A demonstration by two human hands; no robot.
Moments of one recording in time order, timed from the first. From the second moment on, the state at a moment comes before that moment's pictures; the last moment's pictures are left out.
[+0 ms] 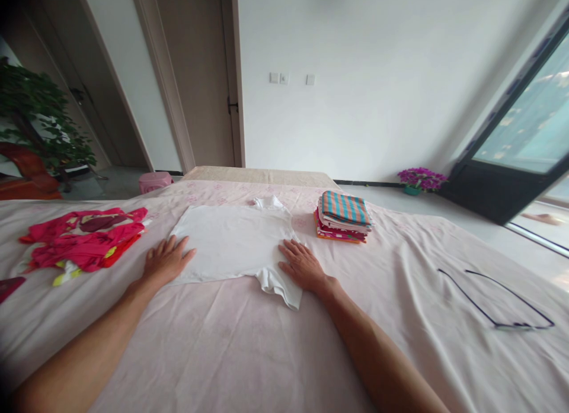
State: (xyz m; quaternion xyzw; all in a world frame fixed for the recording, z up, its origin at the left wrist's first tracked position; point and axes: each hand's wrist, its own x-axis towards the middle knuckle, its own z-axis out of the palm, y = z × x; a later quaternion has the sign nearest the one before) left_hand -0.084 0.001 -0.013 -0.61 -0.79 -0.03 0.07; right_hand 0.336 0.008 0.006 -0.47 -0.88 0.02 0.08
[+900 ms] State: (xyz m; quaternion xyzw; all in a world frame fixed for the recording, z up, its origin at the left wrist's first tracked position) left_hand -0.084 0.001 -0.015 -0.61 -0.78 -0.03 0.07; right_hand 0.337 0.008 0.004 -0.47 -0.88 0.02 0.10
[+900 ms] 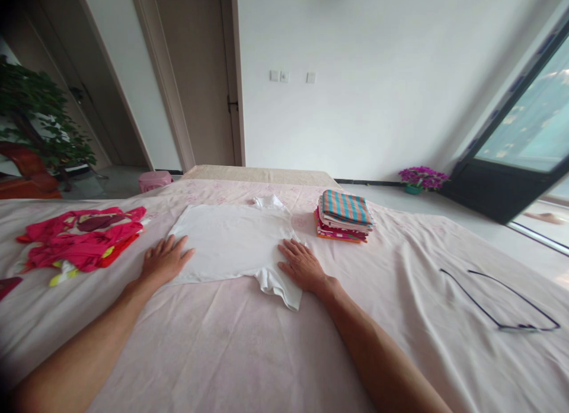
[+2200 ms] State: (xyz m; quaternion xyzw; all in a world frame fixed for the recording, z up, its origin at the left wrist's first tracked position) left_hand -0.169 -0.067 0.008 -0.84 -0.53 -0.13 -0.04; right_hand 0.390 -0.008 0.041 -0.39 -0.91 0.08 0.11
